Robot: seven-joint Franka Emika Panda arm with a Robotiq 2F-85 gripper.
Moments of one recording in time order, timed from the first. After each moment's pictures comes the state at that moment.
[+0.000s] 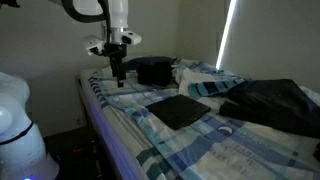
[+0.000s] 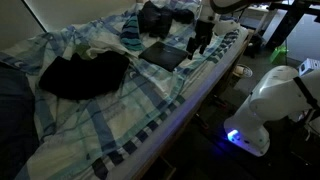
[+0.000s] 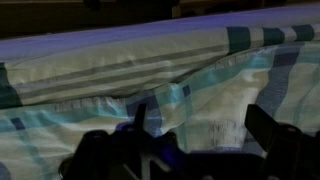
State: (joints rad) arm 0.03 -0.73 -0.07 -2.58 0.12 1.89 -0.03
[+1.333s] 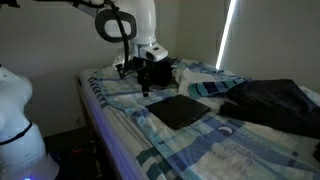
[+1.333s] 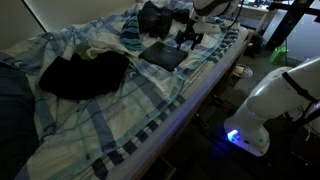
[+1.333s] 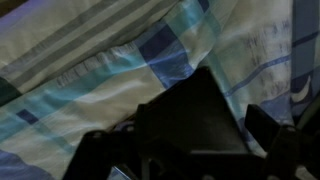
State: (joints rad) arm -0.08 -0.44 -0.11 -2.49 0.22 2.19 0.14
